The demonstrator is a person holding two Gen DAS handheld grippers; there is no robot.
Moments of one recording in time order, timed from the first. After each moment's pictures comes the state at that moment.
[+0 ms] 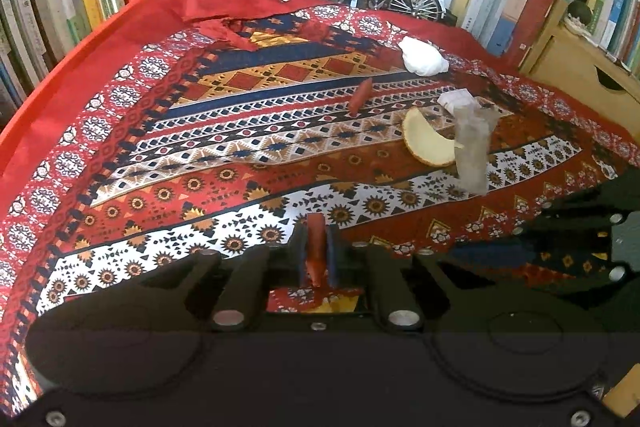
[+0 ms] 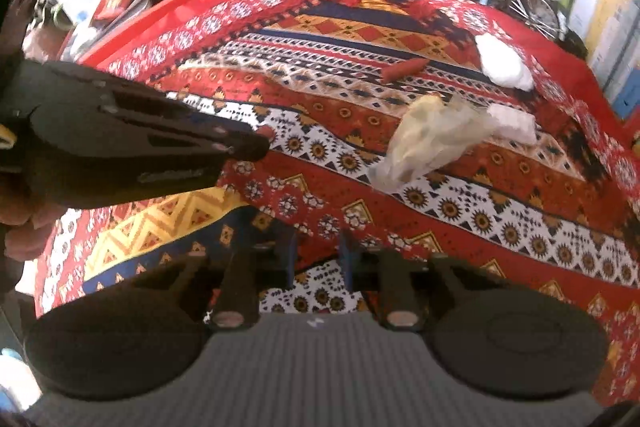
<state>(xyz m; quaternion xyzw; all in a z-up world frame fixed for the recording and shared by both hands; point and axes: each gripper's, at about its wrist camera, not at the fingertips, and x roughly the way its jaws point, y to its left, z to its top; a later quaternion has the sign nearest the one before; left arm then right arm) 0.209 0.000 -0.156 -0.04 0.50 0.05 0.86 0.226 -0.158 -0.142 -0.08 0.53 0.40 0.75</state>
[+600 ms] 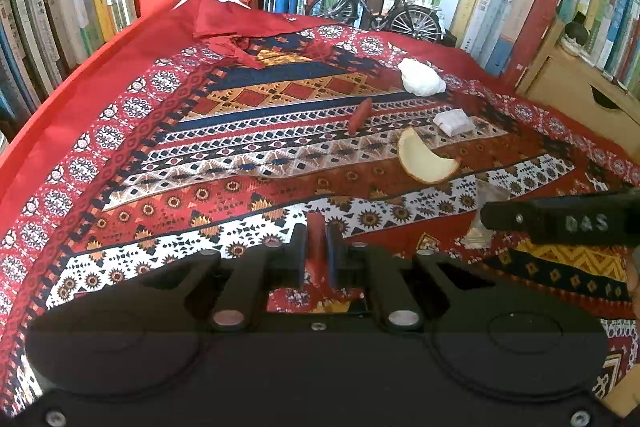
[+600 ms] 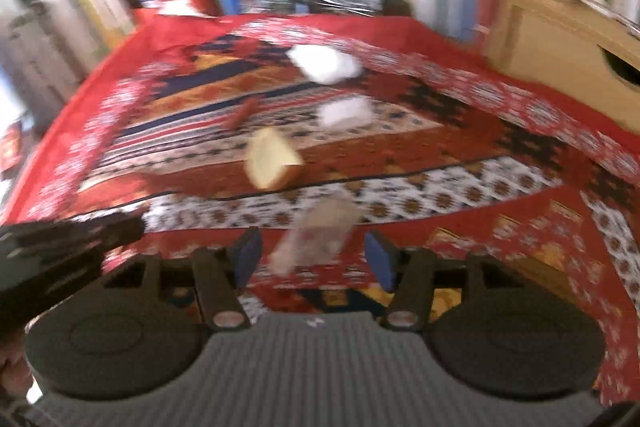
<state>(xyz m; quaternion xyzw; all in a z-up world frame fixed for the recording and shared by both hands) 0.203 -0.003 -0.140 -0.05 0.49 0.06 0.87 0.257 -0.212 -0.133 0.04 0.56 0.18 0.81</state>
